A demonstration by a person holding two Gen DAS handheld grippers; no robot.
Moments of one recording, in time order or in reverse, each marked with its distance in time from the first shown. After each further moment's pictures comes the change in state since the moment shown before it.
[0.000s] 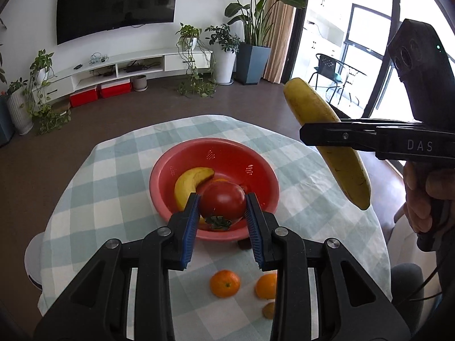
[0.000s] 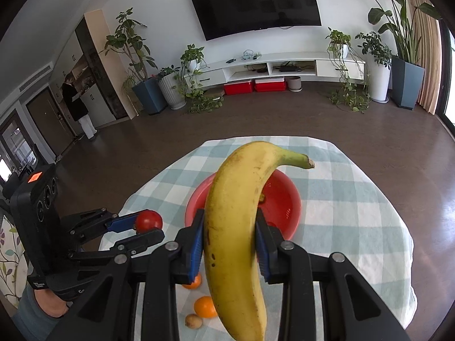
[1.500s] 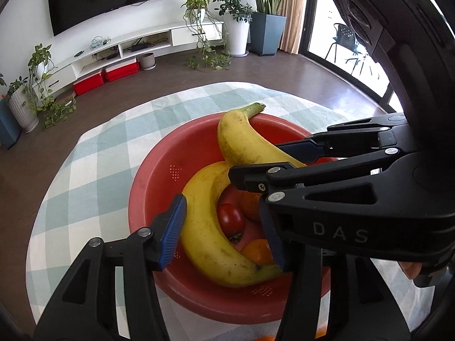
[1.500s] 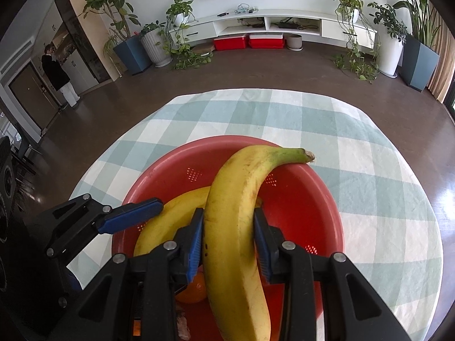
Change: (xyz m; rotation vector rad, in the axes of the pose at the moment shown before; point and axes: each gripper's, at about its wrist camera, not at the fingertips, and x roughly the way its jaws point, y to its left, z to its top) left arm 0.149 0.032 0.007 0.029 0.142 0.099; right arm 0.160 -0.031 0.004 -0.011 0.226 -0.050
